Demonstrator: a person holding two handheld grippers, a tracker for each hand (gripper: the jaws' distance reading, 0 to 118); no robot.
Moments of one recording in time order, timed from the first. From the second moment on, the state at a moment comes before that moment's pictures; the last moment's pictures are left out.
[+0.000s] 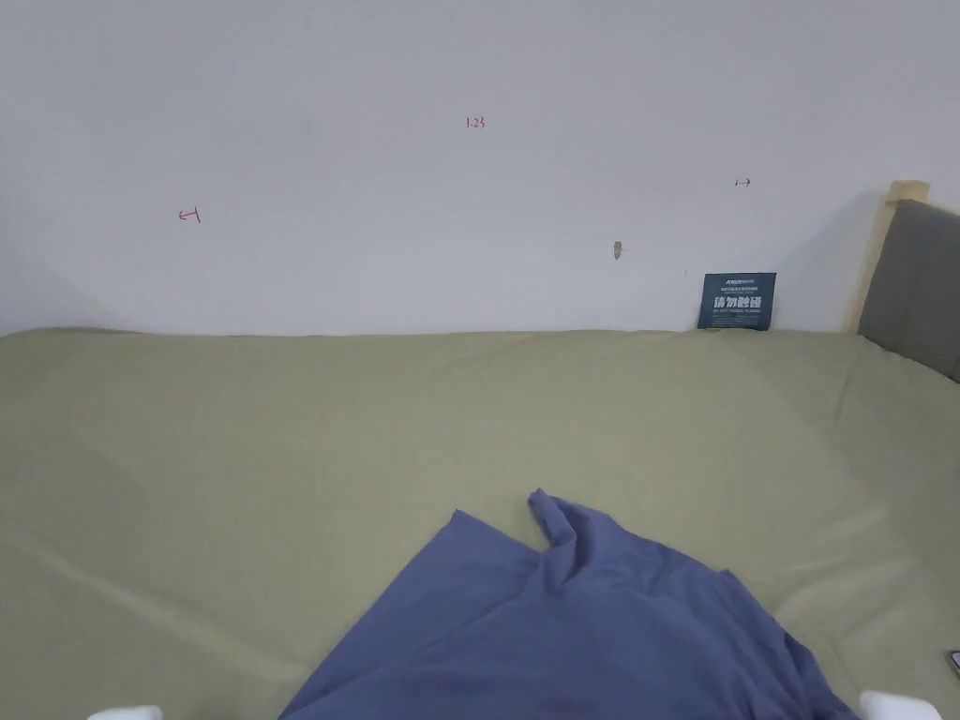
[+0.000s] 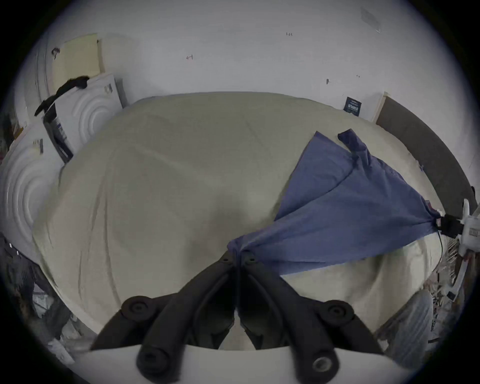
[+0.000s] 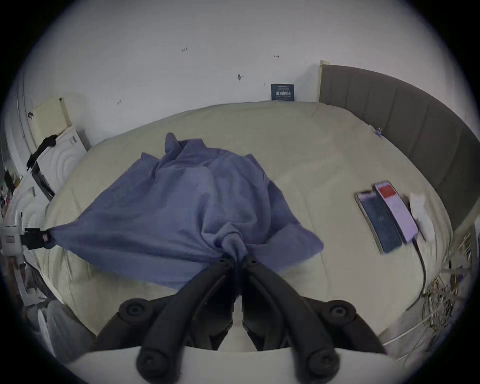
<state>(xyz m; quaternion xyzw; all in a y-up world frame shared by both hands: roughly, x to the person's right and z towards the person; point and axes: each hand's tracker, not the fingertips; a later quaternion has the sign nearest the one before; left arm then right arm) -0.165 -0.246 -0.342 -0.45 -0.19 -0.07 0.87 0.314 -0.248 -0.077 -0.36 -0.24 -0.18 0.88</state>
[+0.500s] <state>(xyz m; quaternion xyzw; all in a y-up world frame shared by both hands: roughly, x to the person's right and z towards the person) -0.157 -0.184 -0.306 -0.34 -0.20 -0.01 0.92 0.279 -0.188 -0.051 -0.26 -0.25 -0.16 0.92</state>
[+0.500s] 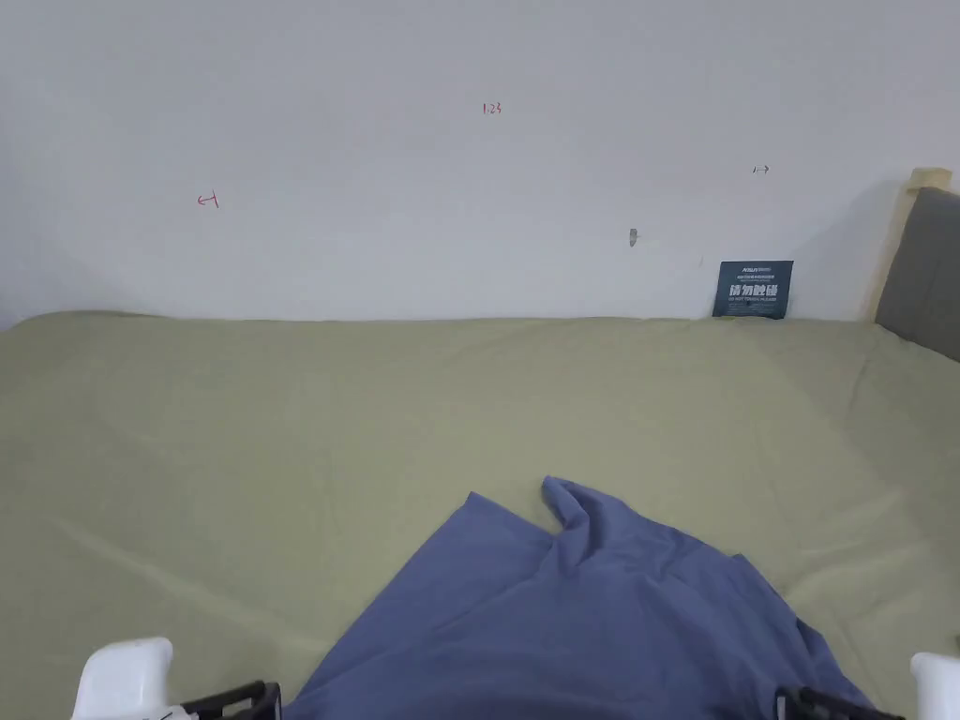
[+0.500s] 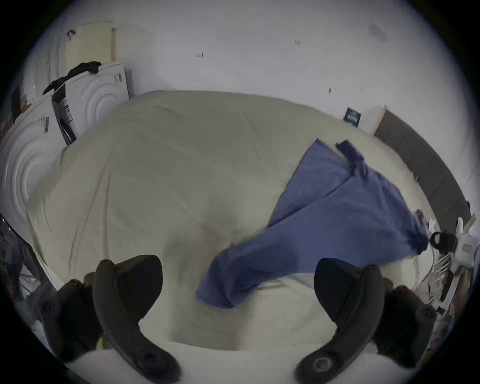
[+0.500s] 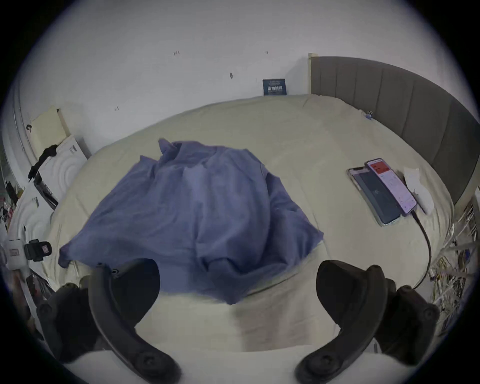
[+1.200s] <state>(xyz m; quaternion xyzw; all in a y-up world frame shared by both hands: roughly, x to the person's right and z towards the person) -0.207 -0.215 -0.305 -0.39 -0.19 -0.04 0.90 0.187 -0.180 -0.036 -0.22 -0.23 -0.09 0.94</state>
